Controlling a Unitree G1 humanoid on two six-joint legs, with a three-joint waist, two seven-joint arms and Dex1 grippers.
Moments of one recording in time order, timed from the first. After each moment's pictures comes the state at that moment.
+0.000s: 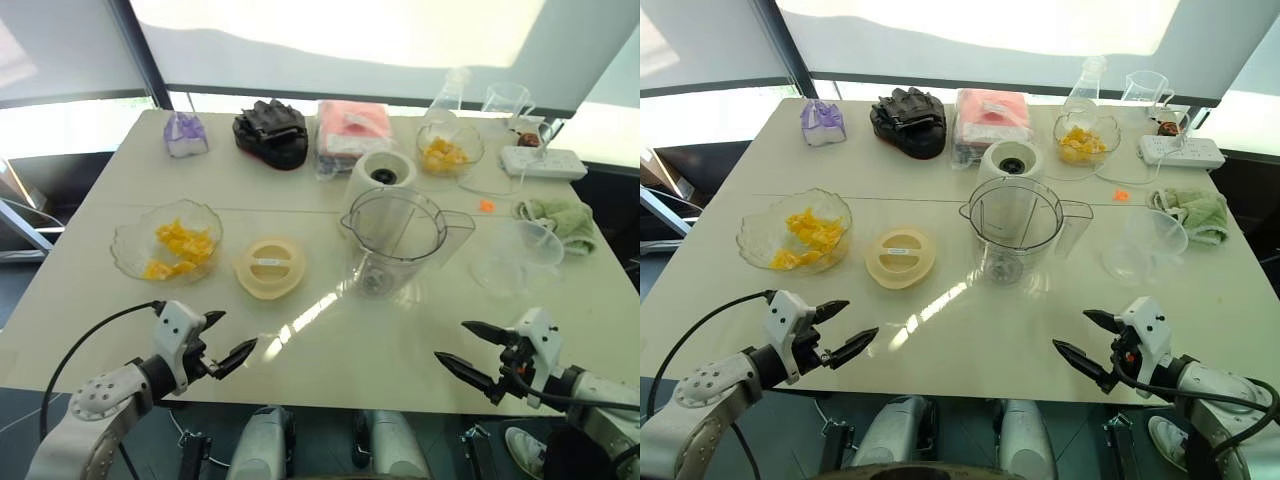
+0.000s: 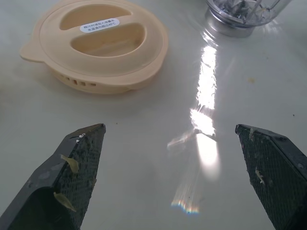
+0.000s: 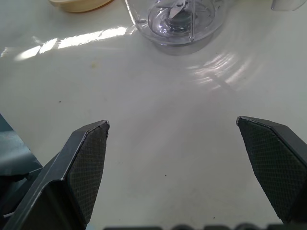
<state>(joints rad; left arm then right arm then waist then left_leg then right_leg) 0.33 0.58 0.15 -0.50 -0.45 0.45 -0.65 0.42 -0.70 -0.32 -0.47 0.51 0.47 0.81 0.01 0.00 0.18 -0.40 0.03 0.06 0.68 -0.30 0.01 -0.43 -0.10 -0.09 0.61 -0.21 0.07</state>
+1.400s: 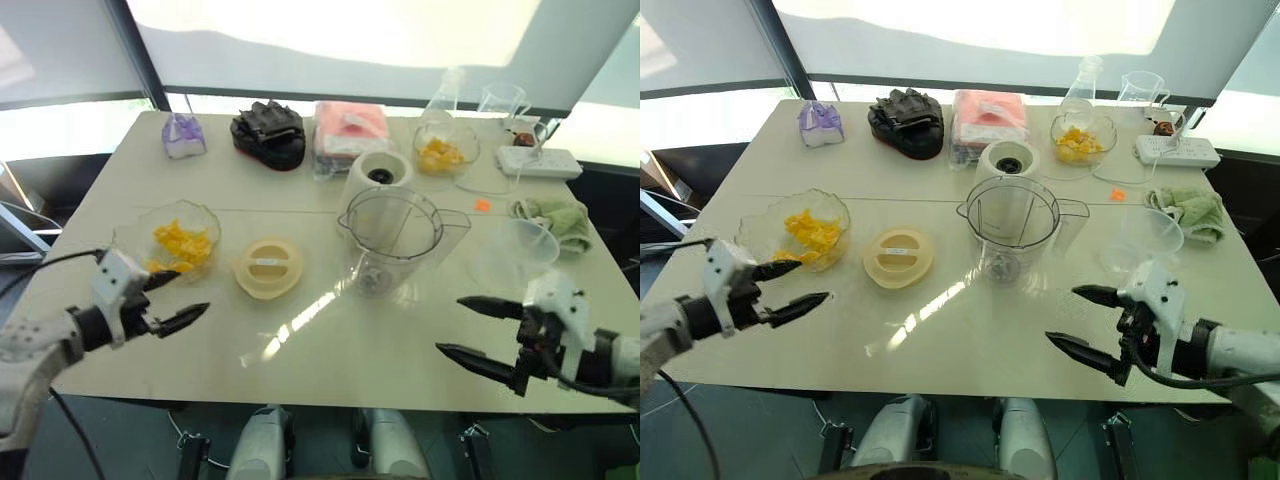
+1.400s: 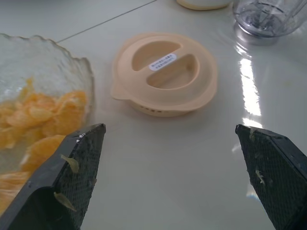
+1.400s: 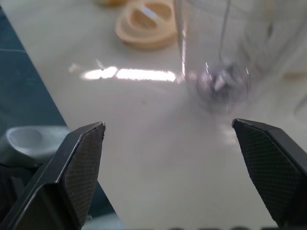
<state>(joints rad) 0.09 0.89 0.35 -0.25 -0.54 0.50 -0.93 0.31 -1.00 -0.59 -0.78 0.94 0.83 0.83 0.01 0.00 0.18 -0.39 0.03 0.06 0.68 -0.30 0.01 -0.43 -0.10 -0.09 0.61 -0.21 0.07</state>
